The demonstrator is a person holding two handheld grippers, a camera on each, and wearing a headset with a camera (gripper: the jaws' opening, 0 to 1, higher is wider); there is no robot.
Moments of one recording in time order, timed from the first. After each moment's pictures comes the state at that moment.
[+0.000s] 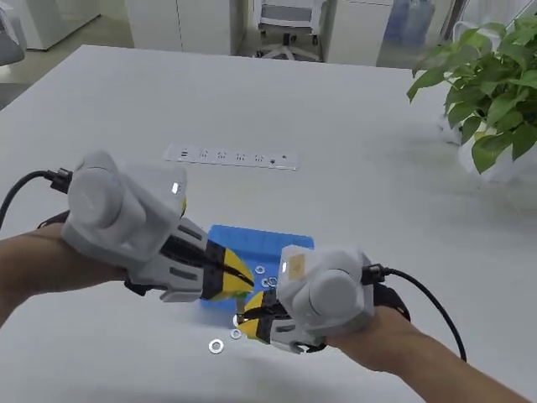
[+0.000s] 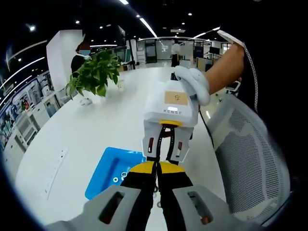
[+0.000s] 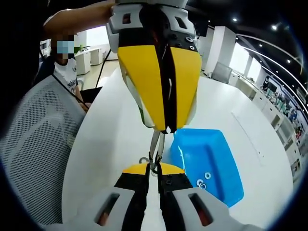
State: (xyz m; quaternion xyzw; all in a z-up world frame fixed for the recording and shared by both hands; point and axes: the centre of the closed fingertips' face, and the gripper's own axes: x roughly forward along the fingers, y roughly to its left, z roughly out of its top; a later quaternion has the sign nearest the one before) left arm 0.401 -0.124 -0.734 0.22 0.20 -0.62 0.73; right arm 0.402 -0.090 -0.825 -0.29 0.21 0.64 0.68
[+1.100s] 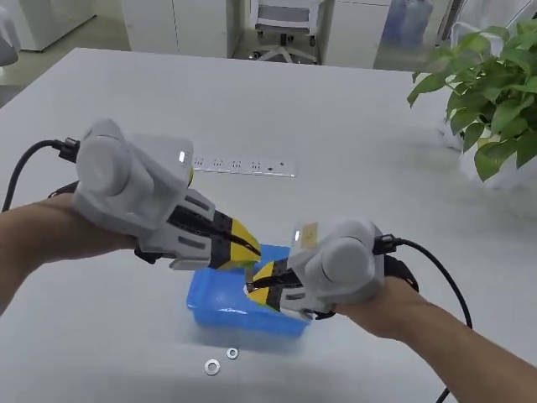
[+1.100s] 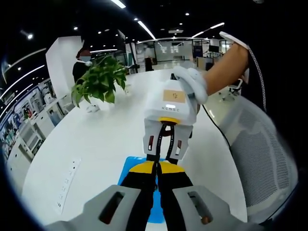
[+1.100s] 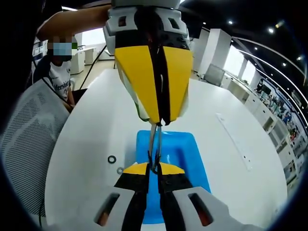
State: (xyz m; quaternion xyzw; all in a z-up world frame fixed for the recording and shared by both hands) left arm 0.456 -0.126 -0.722 0.24 0.18 -0.61 0.73; right arm 0.466 -0.096 -0.812 -0.30 0.19 0.62 0.70
